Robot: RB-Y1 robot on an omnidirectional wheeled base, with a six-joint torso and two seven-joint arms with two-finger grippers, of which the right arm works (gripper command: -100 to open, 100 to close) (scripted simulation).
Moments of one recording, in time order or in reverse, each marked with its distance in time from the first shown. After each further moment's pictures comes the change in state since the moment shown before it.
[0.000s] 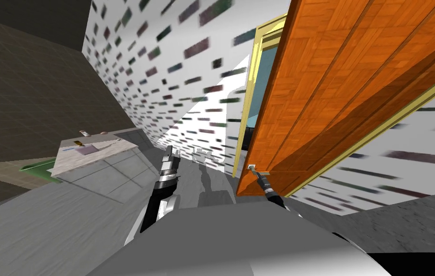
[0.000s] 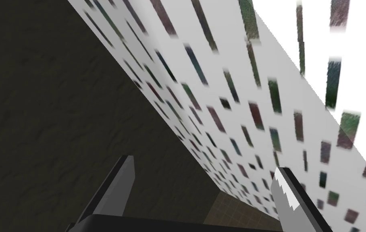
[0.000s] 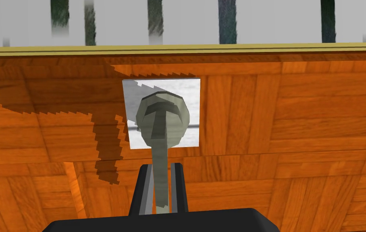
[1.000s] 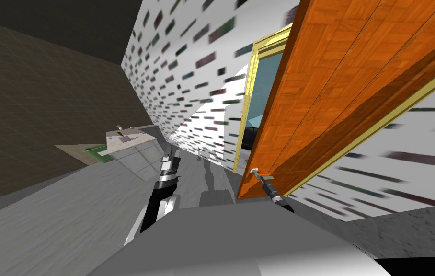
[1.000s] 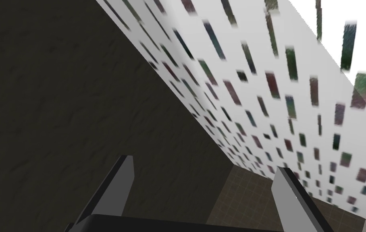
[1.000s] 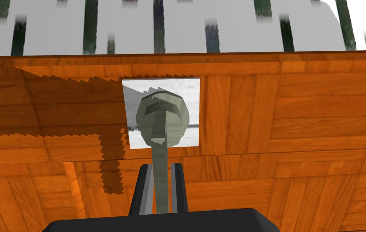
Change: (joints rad) arm 0.071 -0.056 0.038 0.039 0.029 -0.143 -0.067
